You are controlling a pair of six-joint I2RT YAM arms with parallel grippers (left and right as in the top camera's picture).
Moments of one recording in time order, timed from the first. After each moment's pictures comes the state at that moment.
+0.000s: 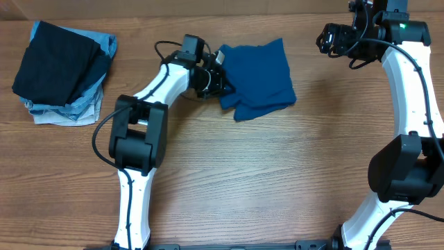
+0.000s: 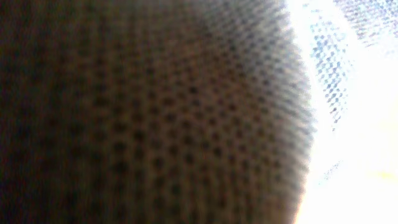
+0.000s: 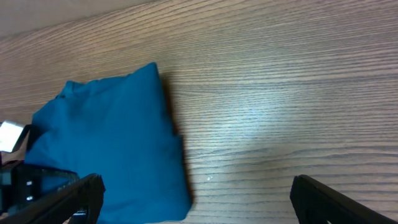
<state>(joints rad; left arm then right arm) -0.26 2.39 1.79 -0.59 0.71 -0.36 -0.11 1.99 1.92 -0.95 -0.28 0.07</state>
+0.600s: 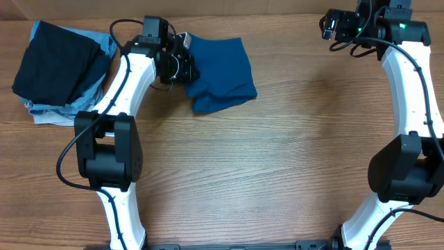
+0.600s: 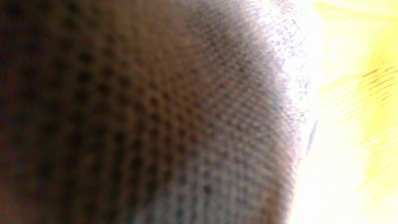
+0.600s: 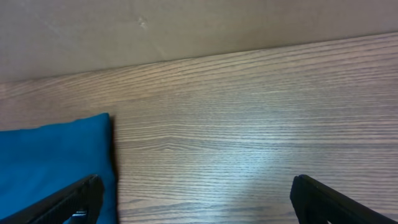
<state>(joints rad) -0.14 2.17 1.77 -0.76 0.47 -0.18 -0.11 1.99 1.92 -0.75 -0.28 0.07</state>
